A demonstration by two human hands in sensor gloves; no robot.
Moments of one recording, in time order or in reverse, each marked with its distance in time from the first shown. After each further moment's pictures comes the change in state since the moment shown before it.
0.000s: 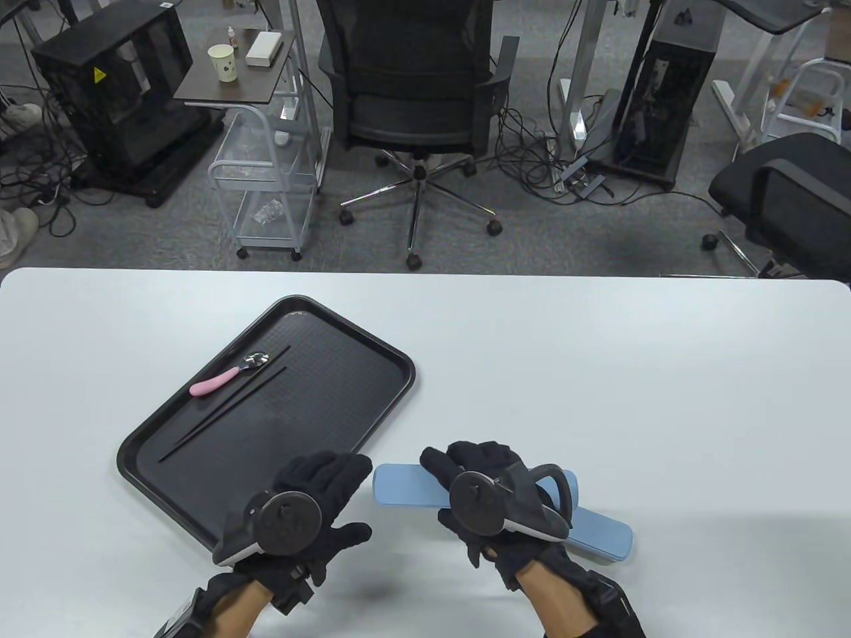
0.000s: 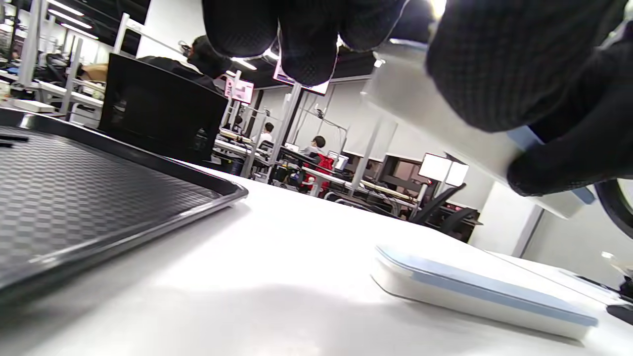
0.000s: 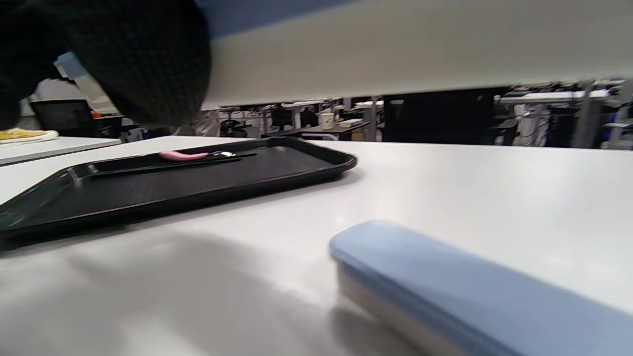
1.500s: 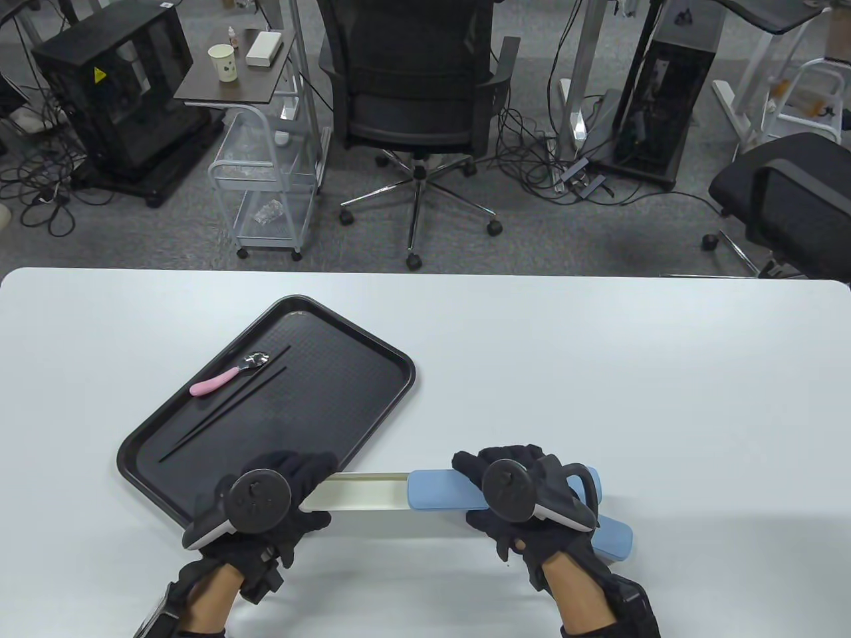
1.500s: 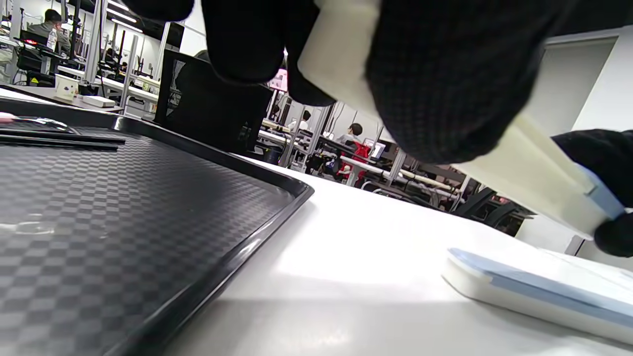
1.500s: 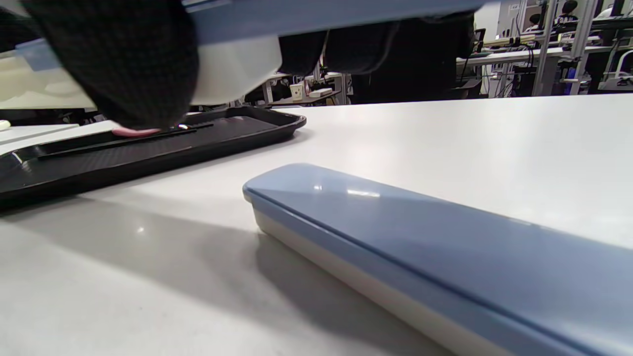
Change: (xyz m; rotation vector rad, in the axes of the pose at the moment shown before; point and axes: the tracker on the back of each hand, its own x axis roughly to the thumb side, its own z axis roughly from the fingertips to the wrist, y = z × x) left_hand -0.049 0.014 0.005 -0.054 0.144 -0.007; right_hand -0.057 0.016 0.005 0.080 0.114 -0.048
